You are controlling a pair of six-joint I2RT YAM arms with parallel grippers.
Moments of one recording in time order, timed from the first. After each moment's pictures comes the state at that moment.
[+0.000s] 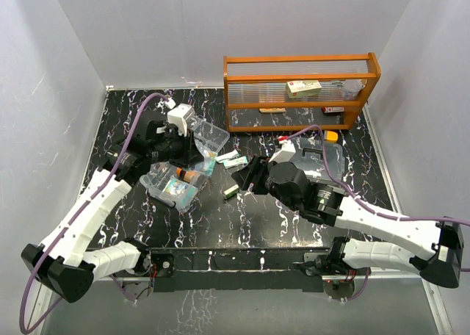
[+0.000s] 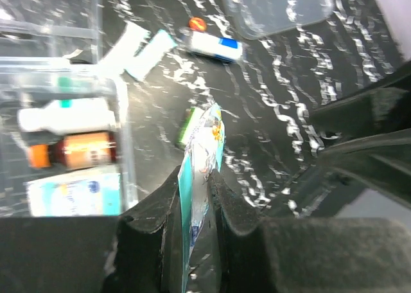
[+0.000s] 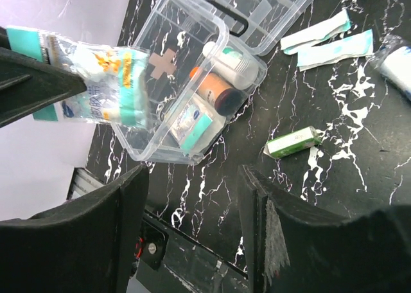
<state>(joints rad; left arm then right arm) -0.50 1.11 1.19 -0.72 0.34 -0.25 1.07 1.02 0.83 -0.20 0.38 0.89</state>
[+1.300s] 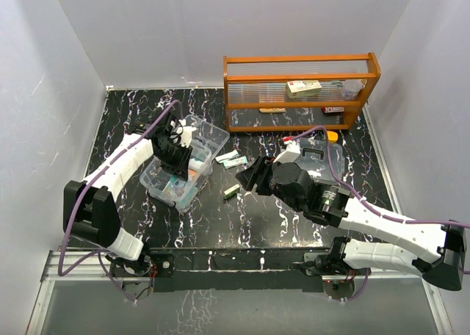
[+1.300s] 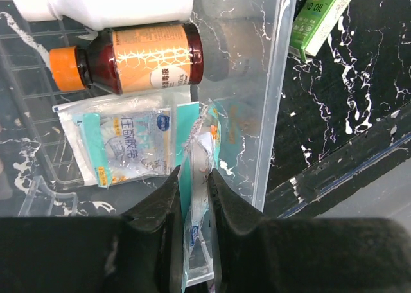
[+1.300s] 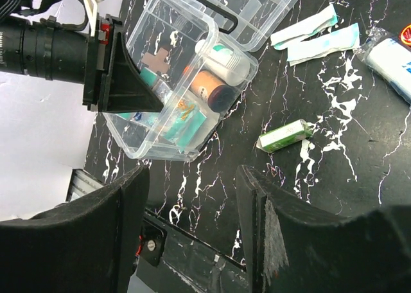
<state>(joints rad) -0.30 1.50 1.21 -1.01 0.34 0.13 1.06 0.97 0.84 -0.27 0.41 0.92</state>
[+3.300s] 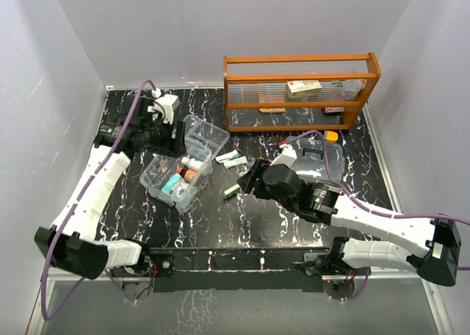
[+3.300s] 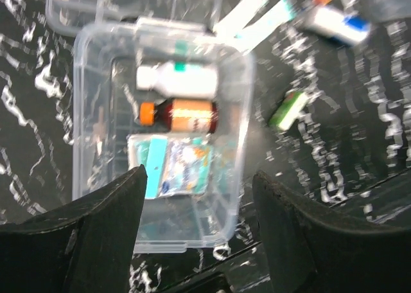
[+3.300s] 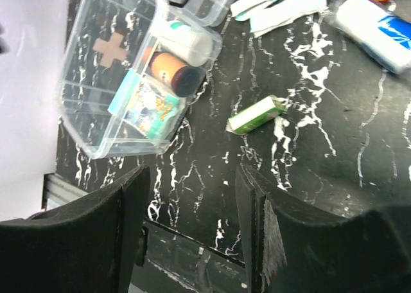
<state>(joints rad) -0.30 1.30 1.38 -1.00 0.17 -0.01 1.06 1.04 0.83 -0.32 0.41 0.99</state>
